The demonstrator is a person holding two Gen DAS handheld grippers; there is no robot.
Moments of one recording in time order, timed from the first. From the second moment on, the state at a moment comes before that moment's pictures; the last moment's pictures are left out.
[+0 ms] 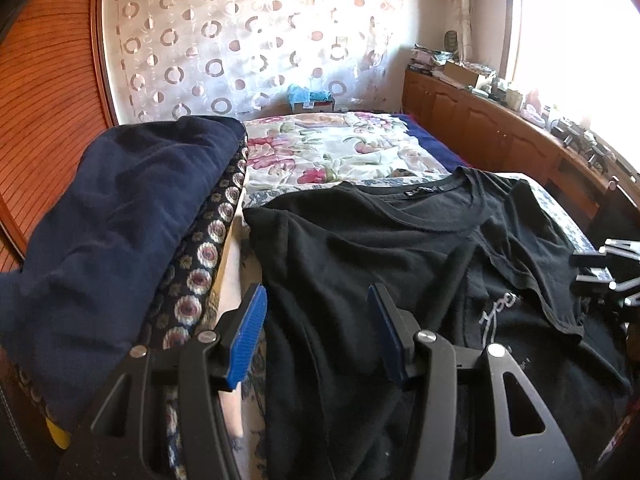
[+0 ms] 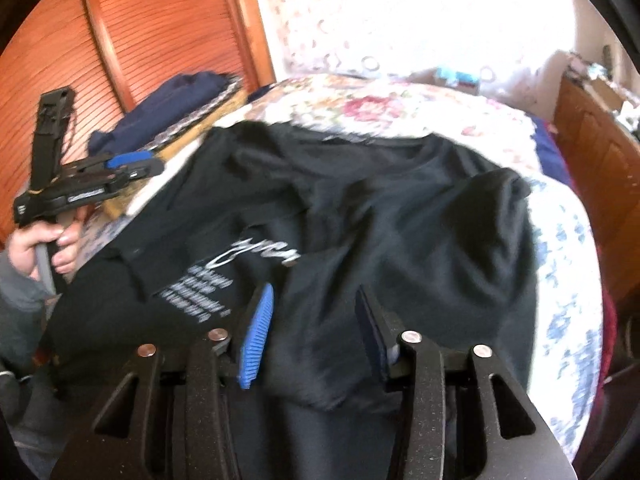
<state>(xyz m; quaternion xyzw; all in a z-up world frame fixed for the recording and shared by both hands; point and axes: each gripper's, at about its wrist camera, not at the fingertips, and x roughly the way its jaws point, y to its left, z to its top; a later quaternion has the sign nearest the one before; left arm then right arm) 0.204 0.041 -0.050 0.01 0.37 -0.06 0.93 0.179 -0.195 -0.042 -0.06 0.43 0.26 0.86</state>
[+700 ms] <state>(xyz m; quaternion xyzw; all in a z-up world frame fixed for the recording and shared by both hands) 0.287 0.041 -0.073 0.03 0.44 -0.01 0.90 0.274 -0.269 -0.059 -0.07 0.41 0.14 0.90</state>
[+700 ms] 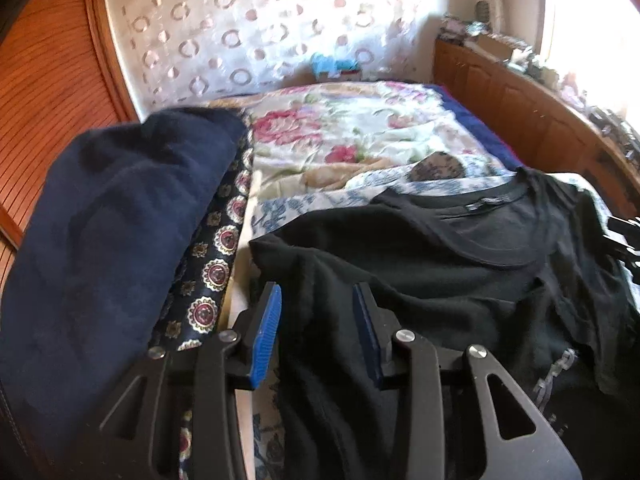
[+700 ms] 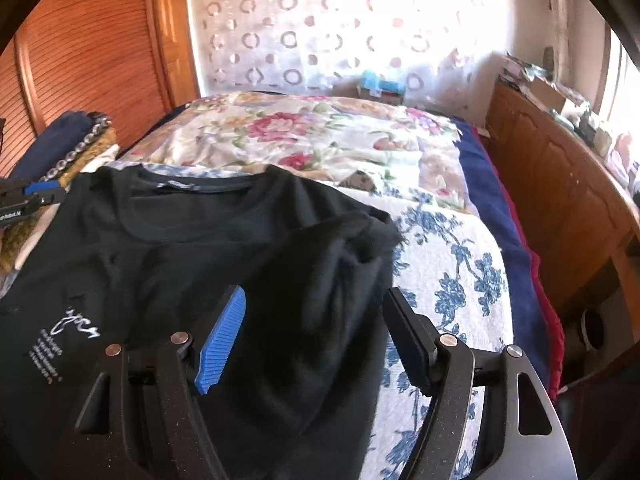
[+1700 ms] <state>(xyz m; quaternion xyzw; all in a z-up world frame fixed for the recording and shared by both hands) 0.276 0.047 -0.015 0.03 0.36 -0.04 0.93 0.282 -0.298 -0.065 -0.03 0.43 0.11 0.90</state>
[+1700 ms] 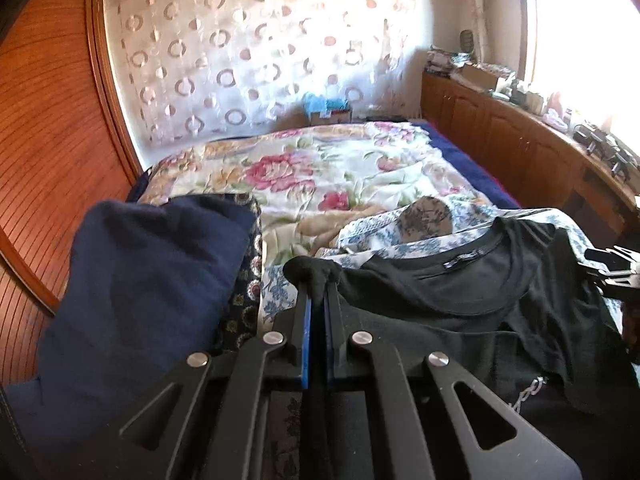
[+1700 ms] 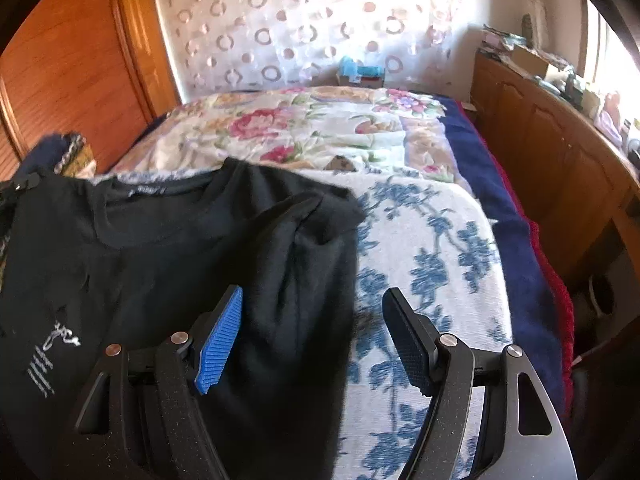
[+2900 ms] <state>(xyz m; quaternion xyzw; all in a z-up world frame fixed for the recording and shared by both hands) 0.241 0.033 0.008 0.02 0.33 -0.08 0.94 0.325 -0.279 -0.060 -0.05 0.43 0.17 0.89</state>
